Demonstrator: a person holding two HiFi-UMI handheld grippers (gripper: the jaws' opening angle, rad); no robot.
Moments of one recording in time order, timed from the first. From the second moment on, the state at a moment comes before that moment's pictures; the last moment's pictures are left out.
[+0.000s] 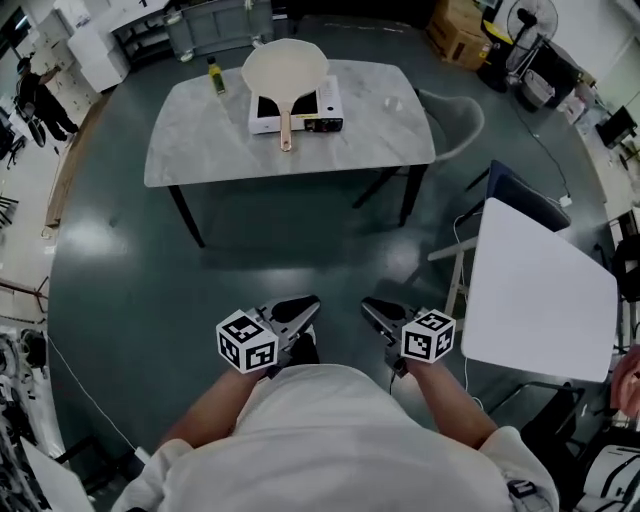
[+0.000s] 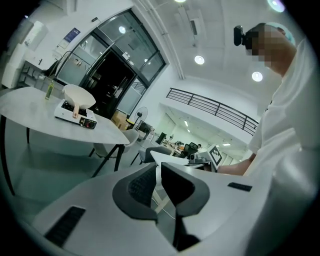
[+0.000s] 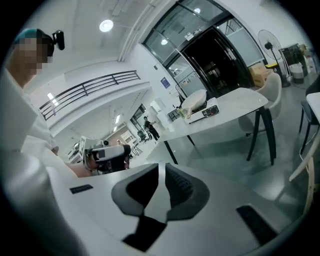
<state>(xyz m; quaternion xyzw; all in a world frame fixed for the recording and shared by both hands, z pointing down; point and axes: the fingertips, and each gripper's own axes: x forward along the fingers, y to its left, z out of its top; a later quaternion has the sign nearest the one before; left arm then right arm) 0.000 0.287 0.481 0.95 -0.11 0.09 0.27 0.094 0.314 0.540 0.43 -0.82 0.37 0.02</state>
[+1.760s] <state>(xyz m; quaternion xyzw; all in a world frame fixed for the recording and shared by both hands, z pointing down) 0.082 -0.373 0.603 0.83 -0.33 0.04 0.45 0.119 -0.511 0.614 0.17 -0.77 0.62 -0.03</state>
